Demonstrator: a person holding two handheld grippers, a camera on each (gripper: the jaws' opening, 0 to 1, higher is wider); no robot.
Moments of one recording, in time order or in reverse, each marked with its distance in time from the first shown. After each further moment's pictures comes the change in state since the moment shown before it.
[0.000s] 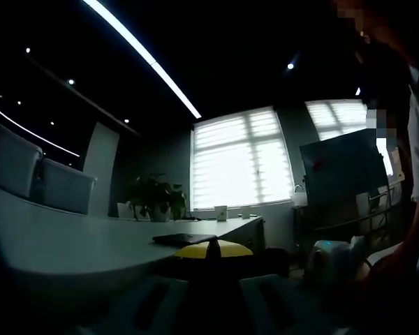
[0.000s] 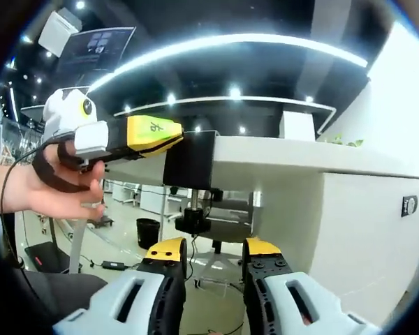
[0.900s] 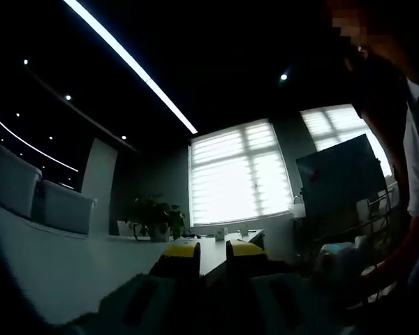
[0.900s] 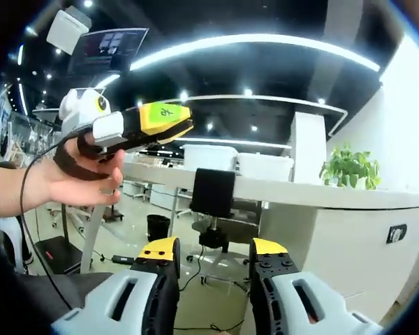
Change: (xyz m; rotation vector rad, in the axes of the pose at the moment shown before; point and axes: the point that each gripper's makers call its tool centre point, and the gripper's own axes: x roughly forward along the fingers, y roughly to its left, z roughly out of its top) left arm -0.013 -0.020 0.066 0.049 -0.082 -0.004; right arm -0.035 0.014 0.048 -0.040 0.002 0.081
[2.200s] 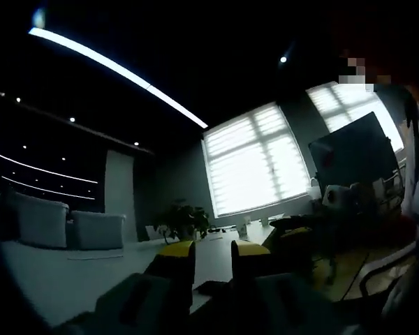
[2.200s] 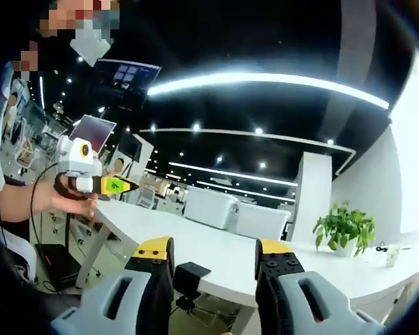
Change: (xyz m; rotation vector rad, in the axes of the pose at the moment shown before) left arm -0.058 0.003 0.093 0.142 0.111 0.129; right arm -0.045 -0.047 0.161 -0.111 -0.178 0.058
